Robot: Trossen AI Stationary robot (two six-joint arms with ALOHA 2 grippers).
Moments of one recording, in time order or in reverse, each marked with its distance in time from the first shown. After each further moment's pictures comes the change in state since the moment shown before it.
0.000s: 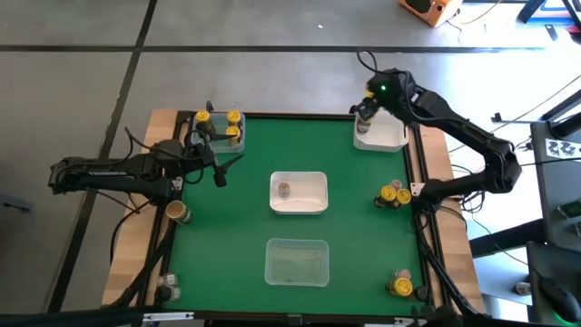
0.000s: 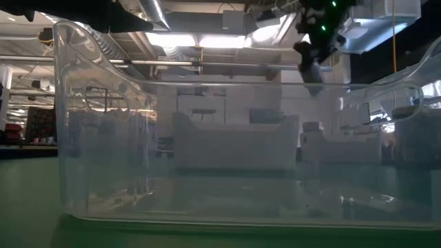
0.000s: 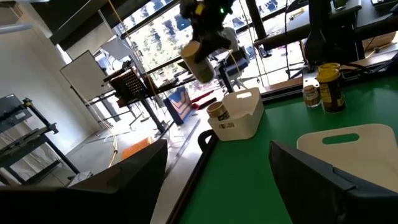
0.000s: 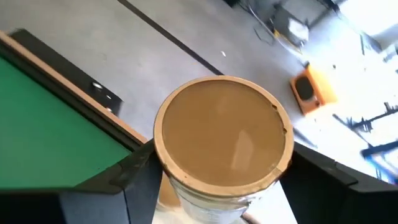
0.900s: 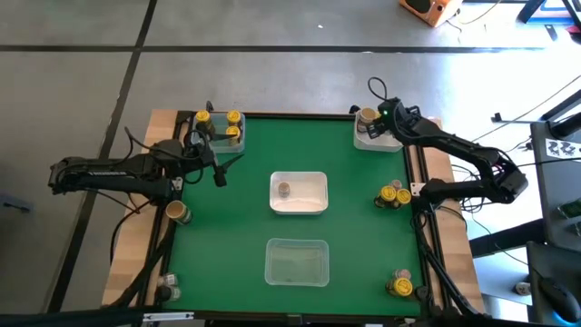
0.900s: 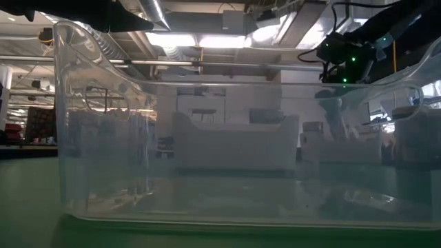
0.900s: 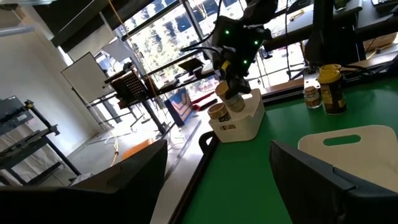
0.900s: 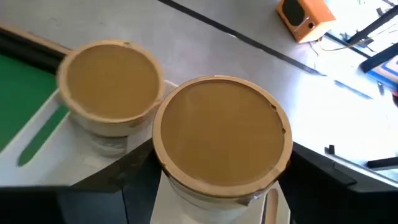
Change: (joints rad) left arm 0.000 0.000 0.000 0.008 0.000 0.006; right arm -0.185 -0.087 -0.567 0.357 -0.018 0.172
